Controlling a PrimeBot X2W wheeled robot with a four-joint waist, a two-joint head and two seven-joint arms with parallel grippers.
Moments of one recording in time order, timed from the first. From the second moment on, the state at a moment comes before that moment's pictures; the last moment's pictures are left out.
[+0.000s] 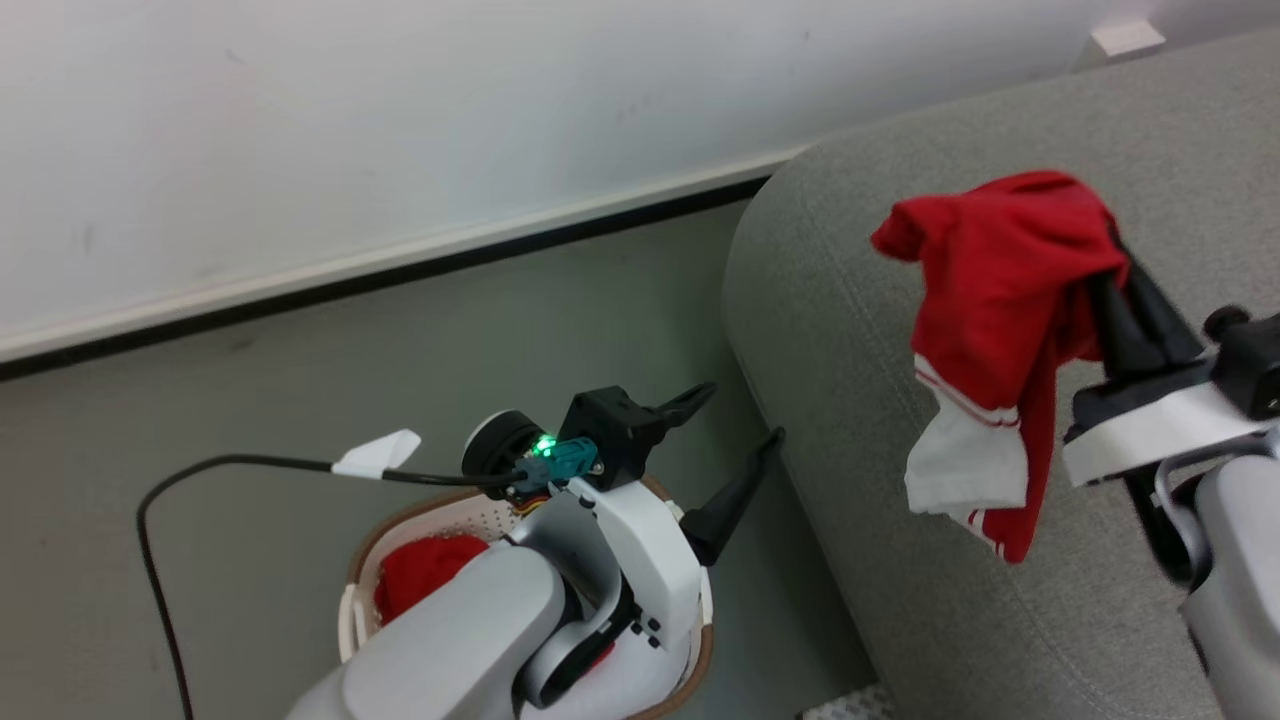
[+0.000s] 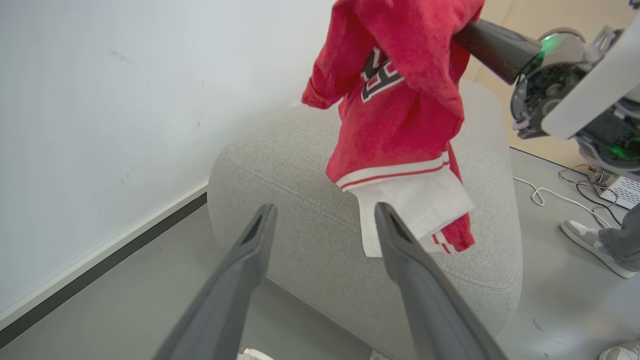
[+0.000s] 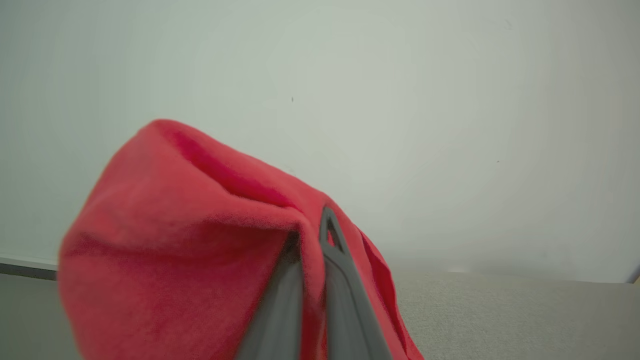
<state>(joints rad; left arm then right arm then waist) -0.69 0.26 -0.91 0.22 -0.59 0.04 0.00 -0.60 -0.24 0.22 0.45 0.27 0.13 -0.26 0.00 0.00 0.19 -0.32</state>
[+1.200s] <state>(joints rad) -0.81 0.36 -0.81 0.19 -0.59 0.03 -0.10 -0.98 -0.27 -0.66 0.95 -0.21 0.13 -0.26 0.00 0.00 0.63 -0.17</state>
